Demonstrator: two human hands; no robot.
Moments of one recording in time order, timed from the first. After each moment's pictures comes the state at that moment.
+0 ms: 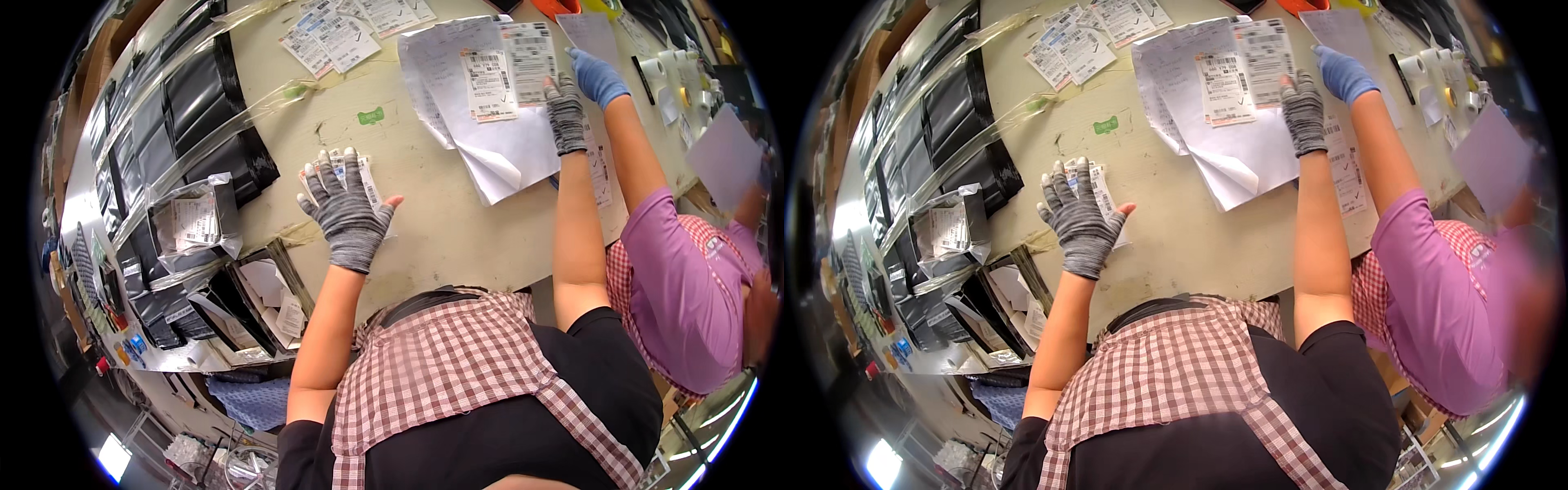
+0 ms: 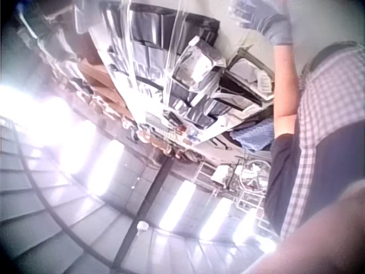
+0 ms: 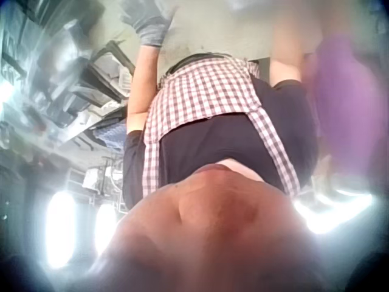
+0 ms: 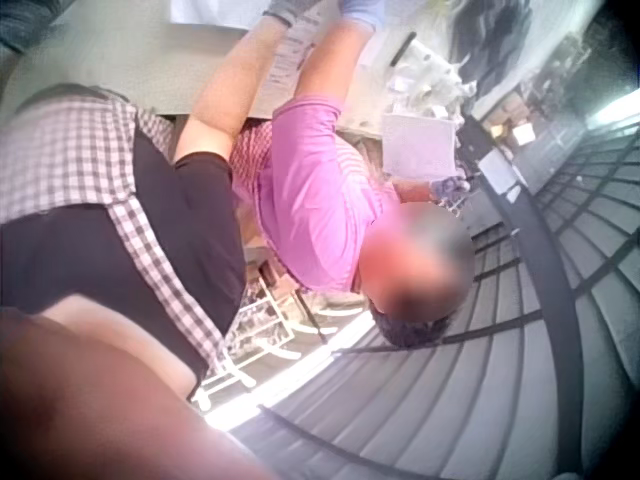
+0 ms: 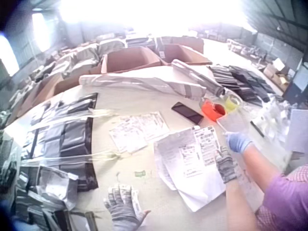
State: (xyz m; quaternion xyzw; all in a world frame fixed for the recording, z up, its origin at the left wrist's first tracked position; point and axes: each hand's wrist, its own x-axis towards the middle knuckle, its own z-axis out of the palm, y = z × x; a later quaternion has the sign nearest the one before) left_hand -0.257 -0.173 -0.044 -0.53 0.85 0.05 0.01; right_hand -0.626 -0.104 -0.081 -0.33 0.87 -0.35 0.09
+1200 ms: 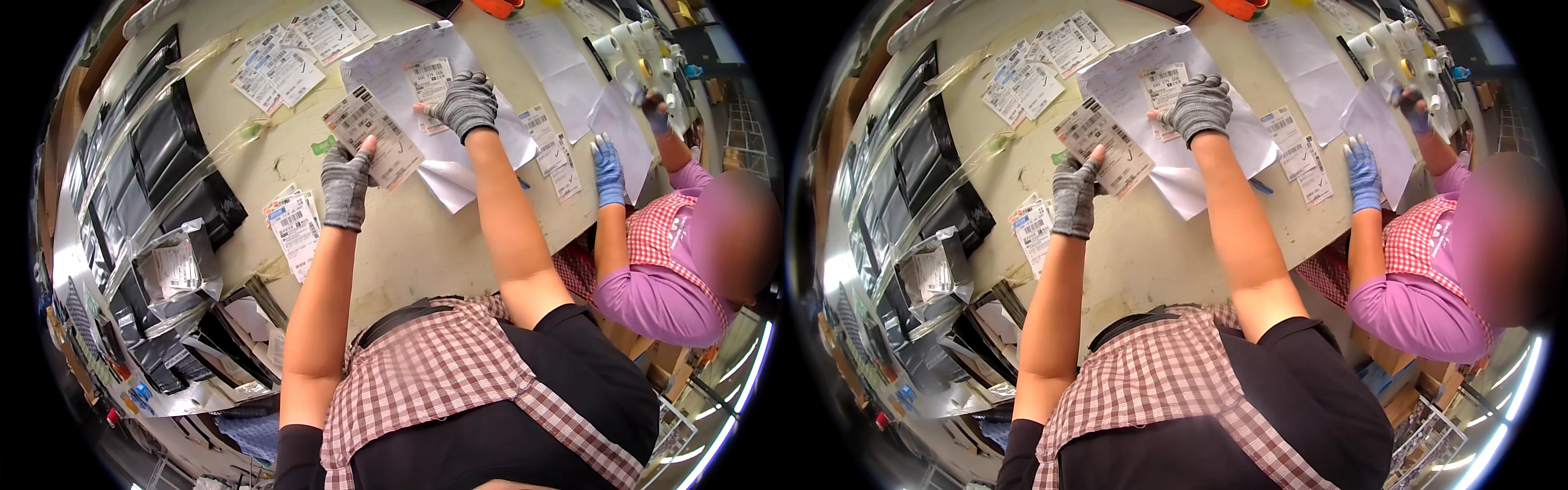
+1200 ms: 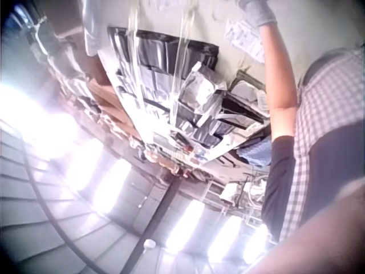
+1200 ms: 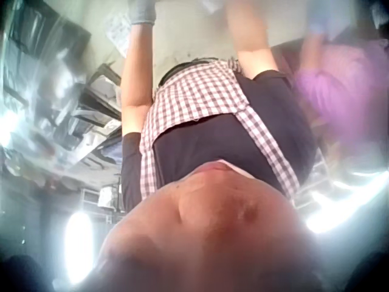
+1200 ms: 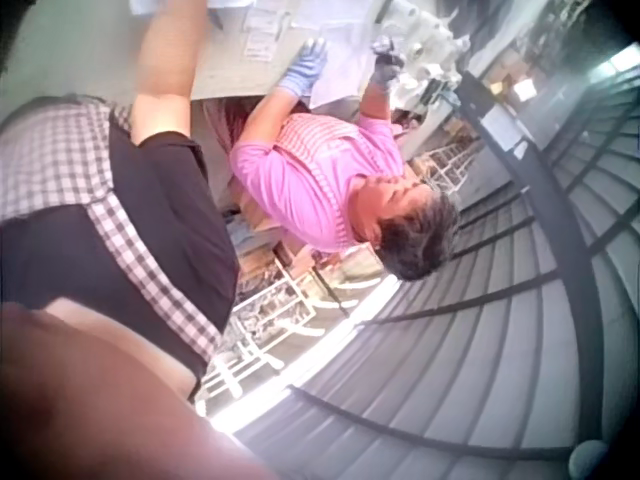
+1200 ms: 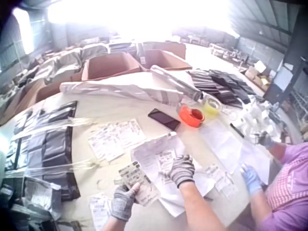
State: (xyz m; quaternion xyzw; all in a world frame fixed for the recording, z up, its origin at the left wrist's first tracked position) left_hand -0.352 -0.211 -0.070 -0.49 0.47 0.70 -0.23; right_hand -0.574 -0.170 -0.074 -0.33 0.93 0.07 0.11
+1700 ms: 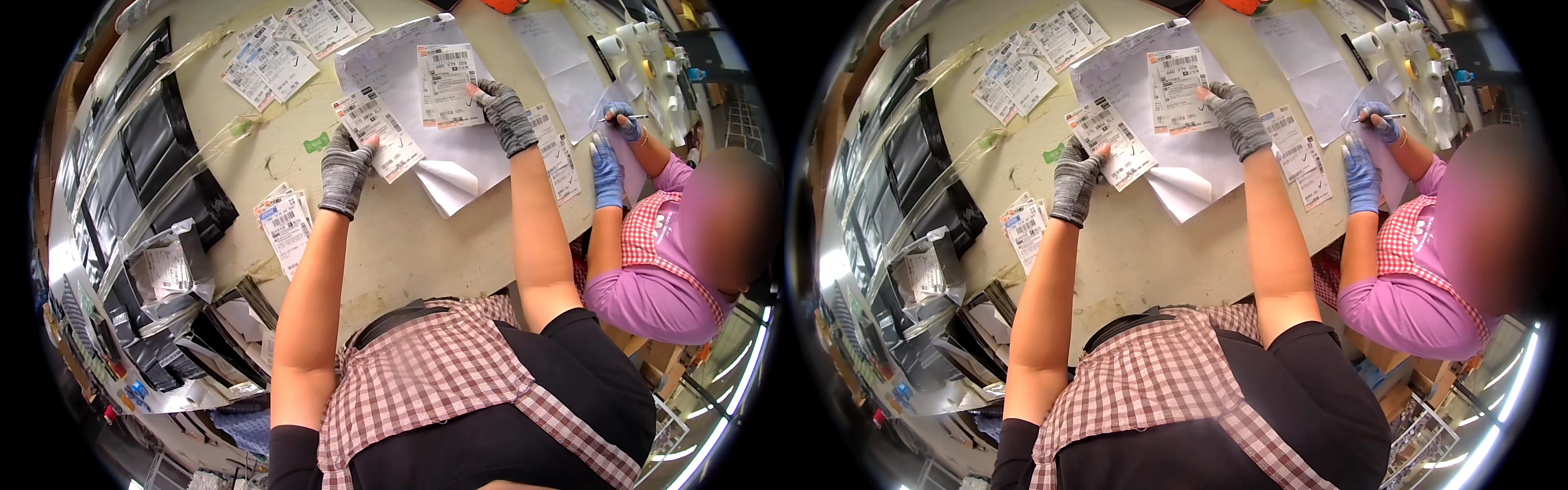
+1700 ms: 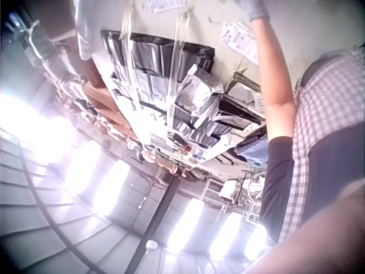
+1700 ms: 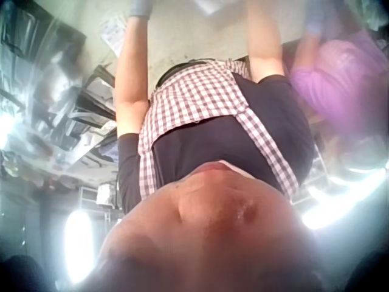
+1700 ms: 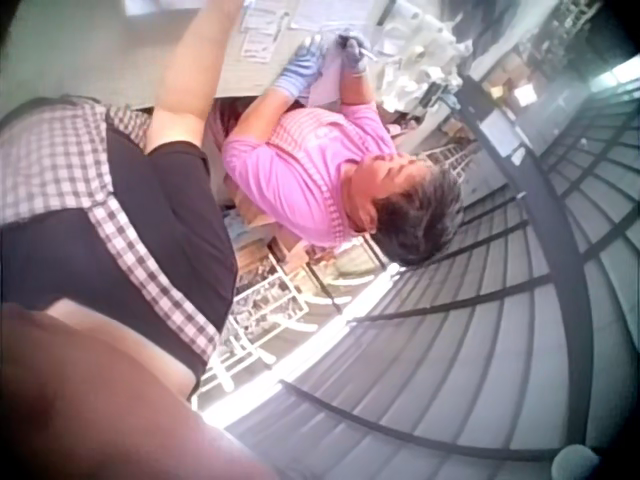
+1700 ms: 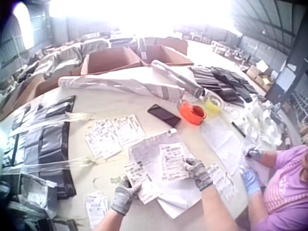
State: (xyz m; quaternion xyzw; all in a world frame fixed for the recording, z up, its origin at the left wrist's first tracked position) left_hand -0.367 -0.223 -0.092 -0.48 0.52 0.69 -0.17; right_hand -0.611 -0.112 -0.072 -0.19 0.79 -0.45 0.37
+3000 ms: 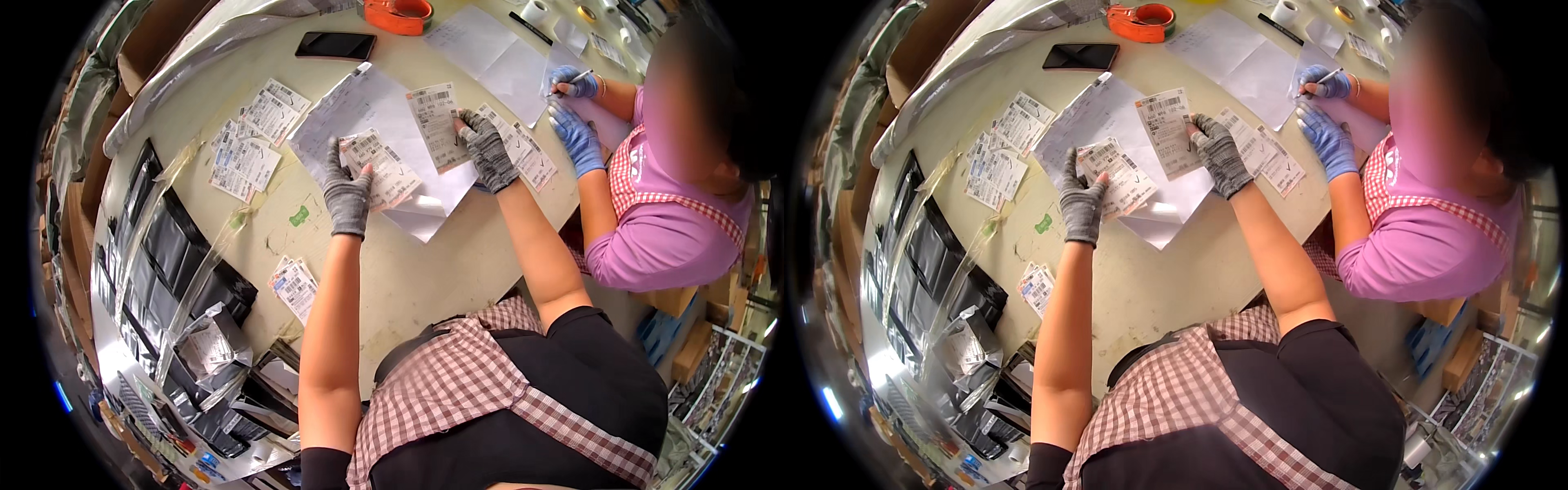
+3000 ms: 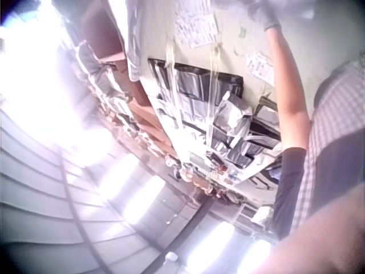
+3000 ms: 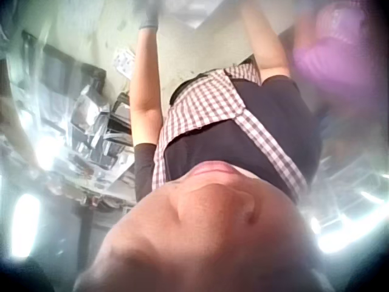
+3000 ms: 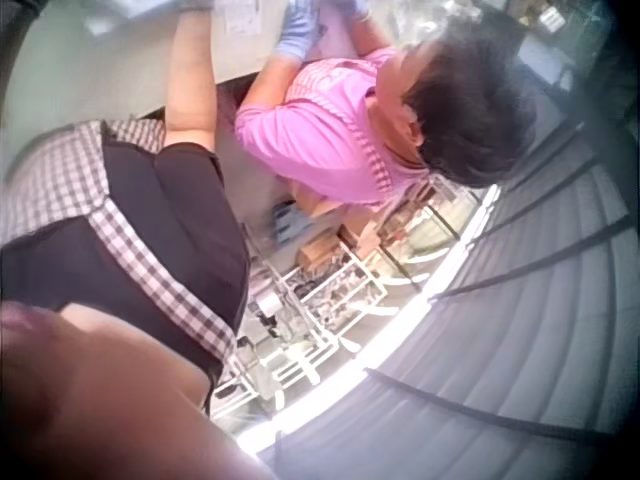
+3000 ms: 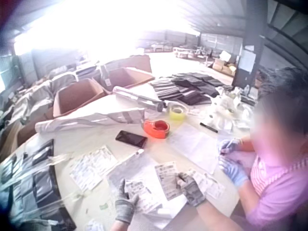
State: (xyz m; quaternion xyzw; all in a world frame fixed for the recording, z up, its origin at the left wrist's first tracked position) left_hand -0.436 -0.210 -0.069 -0.39 0.61 0.66 -0.22; right_hand -0.606 -0.041 -0.042 -0.20 0.79 -0.52 0.24
